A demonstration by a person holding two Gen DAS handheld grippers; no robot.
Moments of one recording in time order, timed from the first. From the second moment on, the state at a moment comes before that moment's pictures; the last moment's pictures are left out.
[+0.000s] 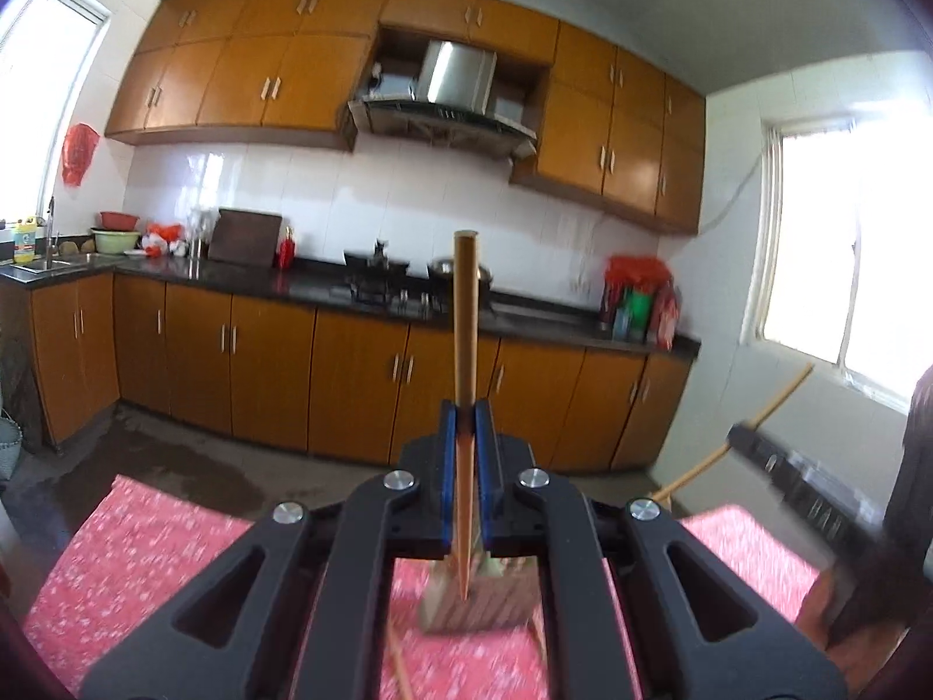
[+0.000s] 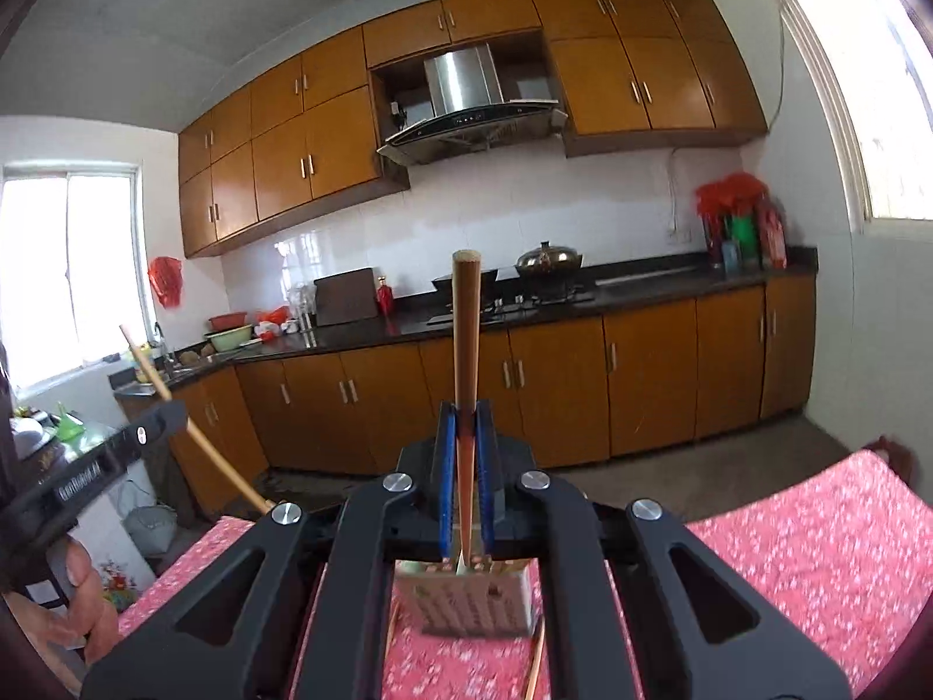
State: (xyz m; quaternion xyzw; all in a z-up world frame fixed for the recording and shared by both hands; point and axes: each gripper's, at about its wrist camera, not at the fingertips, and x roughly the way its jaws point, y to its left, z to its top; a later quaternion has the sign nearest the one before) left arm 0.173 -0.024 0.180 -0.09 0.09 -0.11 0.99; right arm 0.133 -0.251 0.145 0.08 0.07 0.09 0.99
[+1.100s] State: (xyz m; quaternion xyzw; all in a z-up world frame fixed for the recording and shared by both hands) left arm 0.193 0.002 0.137 -0.11 0.11 -0.08 0.99; right arm 0.143 -0.277 0.113 0.07 0.10 0.01 0.99
